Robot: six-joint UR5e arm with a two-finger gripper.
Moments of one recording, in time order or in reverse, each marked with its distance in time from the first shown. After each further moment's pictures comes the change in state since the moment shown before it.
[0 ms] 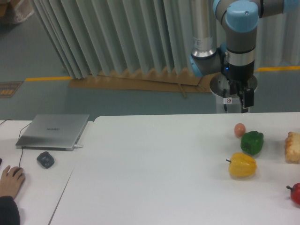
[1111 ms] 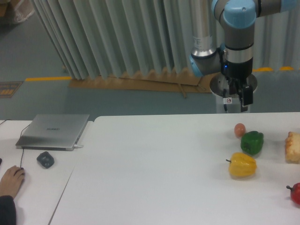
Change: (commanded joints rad) arm 0.003 0.019 -0.026 0.043 -0.039 -0.011
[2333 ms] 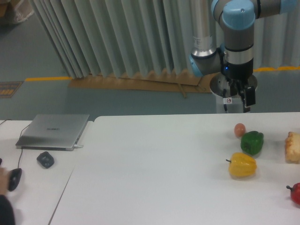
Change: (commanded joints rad) arm 0.002 -0.009 -0.002 0.015 0.023 -0.100
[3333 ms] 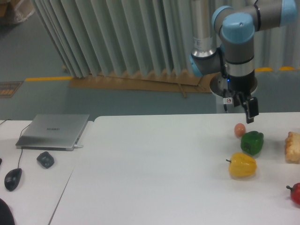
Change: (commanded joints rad) arm -0.066 -0.107 -0.026 0.100 0.069 0.011
